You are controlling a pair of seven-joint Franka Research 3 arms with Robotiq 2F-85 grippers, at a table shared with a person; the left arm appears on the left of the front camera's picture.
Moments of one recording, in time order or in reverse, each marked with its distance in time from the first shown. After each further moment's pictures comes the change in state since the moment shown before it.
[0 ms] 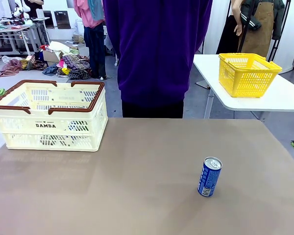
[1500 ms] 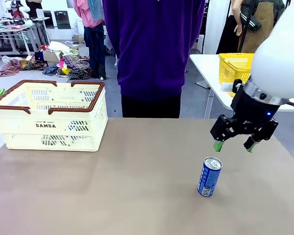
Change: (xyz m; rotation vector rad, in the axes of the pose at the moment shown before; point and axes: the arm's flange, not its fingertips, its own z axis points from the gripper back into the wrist) left arm 0.000 0.000 0.000 0.001 0.000 0.000; right arm -0.023 0.107 -0.251 -1.243 0.052 0.268
